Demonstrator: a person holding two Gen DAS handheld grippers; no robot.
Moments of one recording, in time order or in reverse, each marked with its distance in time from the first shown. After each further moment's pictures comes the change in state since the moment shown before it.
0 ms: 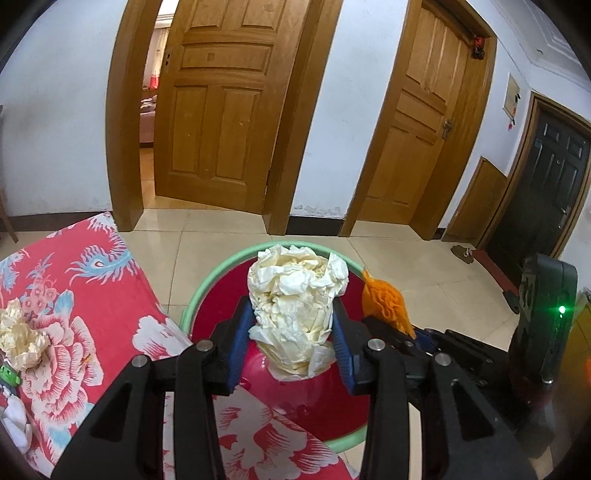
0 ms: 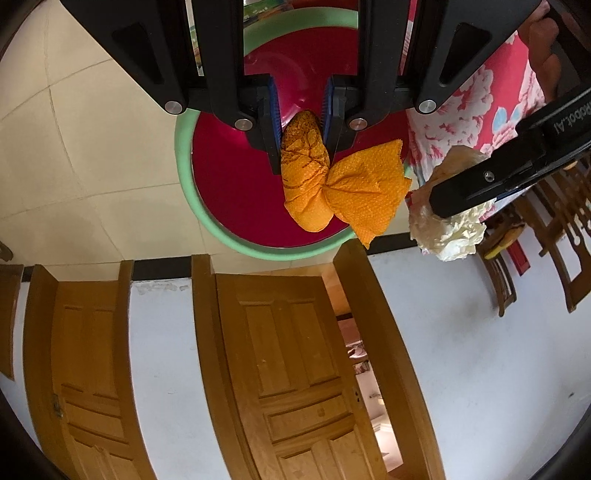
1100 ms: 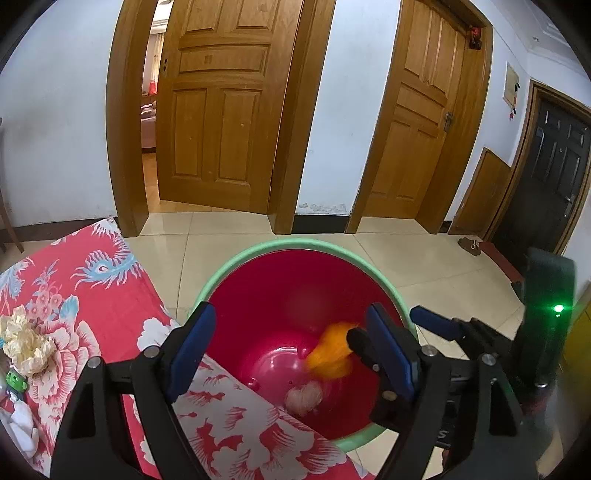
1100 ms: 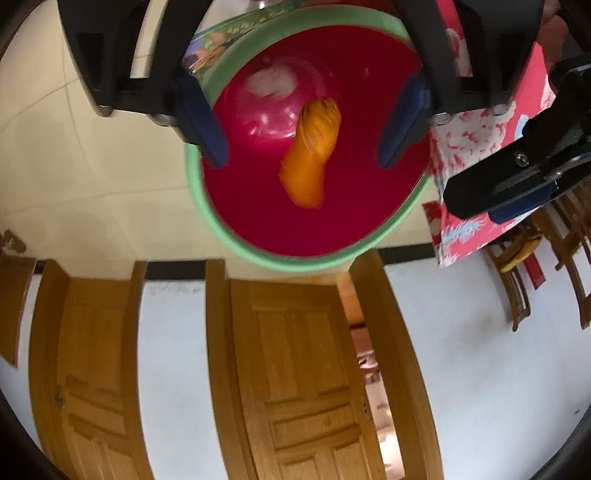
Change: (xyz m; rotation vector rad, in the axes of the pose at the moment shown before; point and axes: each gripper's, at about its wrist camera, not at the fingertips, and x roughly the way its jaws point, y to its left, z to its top) left arm 0.004 -0.001 -0.003 0.034 0.002 0.037; right arm 0.010 0.000 0.001 -0.044 0.010 -0.078
